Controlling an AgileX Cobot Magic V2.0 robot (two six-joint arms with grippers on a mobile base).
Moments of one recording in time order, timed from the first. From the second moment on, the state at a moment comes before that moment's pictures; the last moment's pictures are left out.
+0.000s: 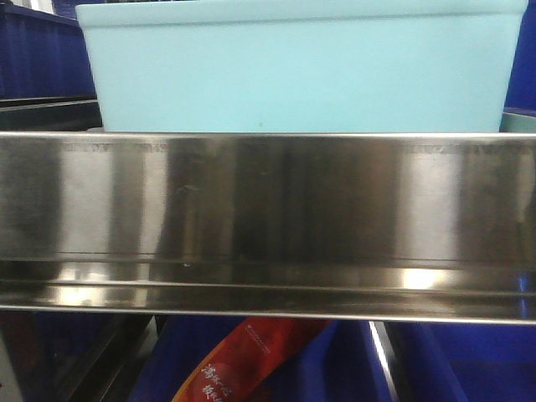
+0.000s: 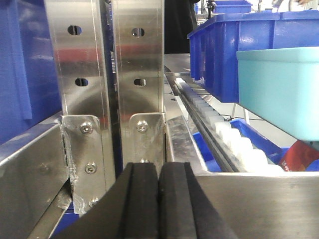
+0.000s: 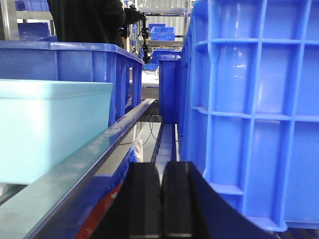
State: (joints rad) left arm -0.04 0.00 0.00 -0.03 0.07 0.08; right arm -0.09 0.01 0.00 0.12 -0.01 -0.10
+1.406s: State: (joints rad) left arm -0.04 0.20 -0.50 -0.03 0.28 0.08; right arm -0.09 0.07 -0.45 0.22 0.28 -0.10
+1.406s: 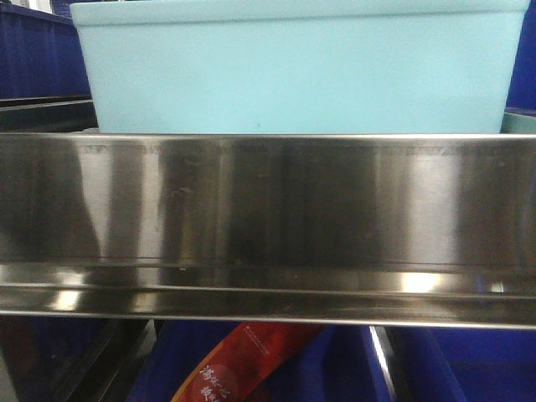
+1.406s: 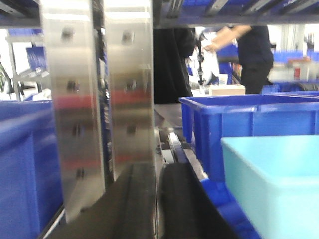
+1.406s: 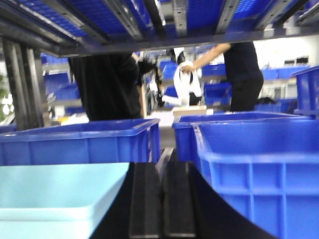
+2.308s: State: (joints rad) left arm -0.52 1.10 -1.19 -0.07 0.60 0.08; right arm 0.13 0.92 -1.12 0.23 0.66 -0.19
